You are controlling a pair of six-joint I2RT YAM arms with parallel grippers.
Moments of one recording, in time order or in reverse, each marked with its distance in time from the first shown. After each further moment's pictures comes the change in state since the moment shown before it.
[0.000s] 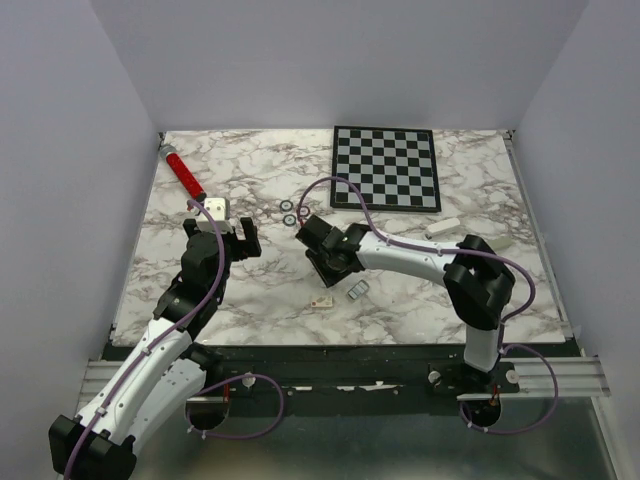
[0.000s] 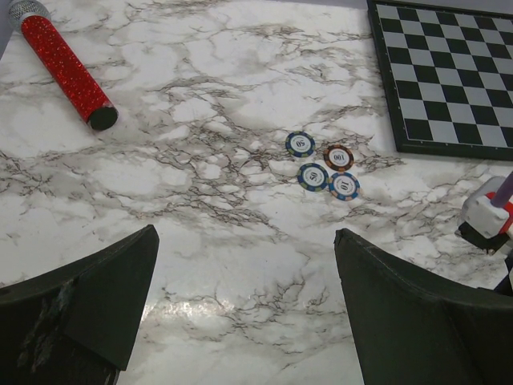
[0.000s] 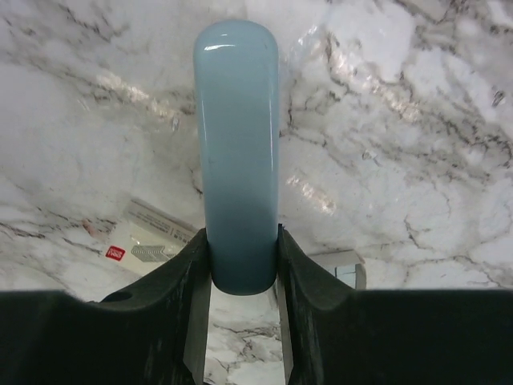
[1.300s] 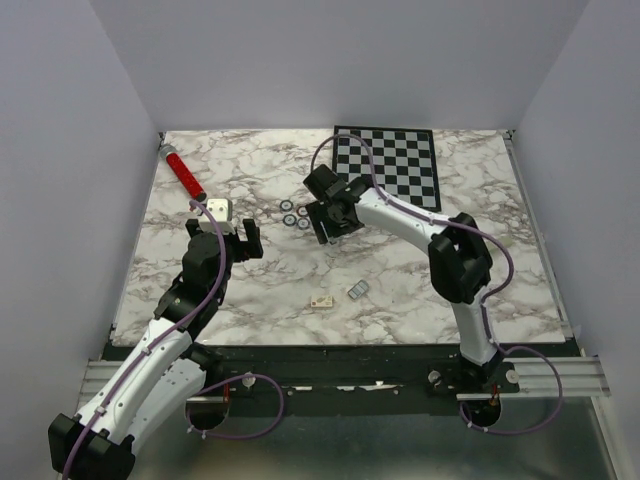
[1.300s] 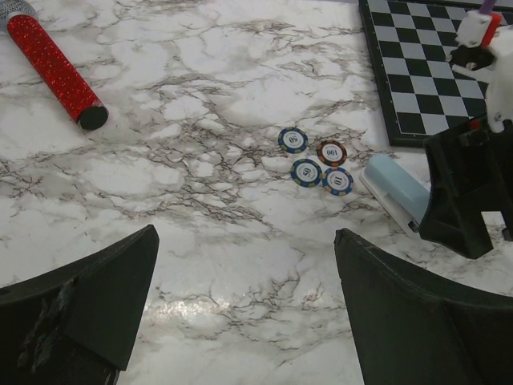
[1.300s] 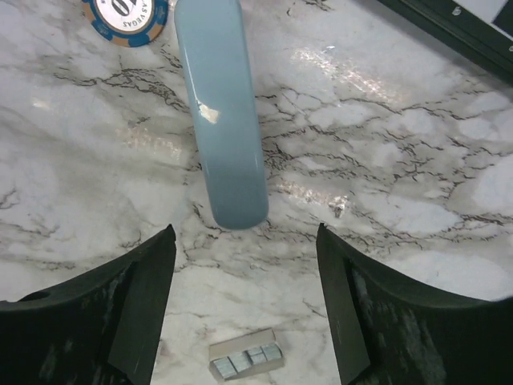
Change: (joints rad) left arm -0.013 0.000 -0.005 0.003 0.012 0.000; right arm -0.203 0.253 0.426 -0.142 0.023 -0.027
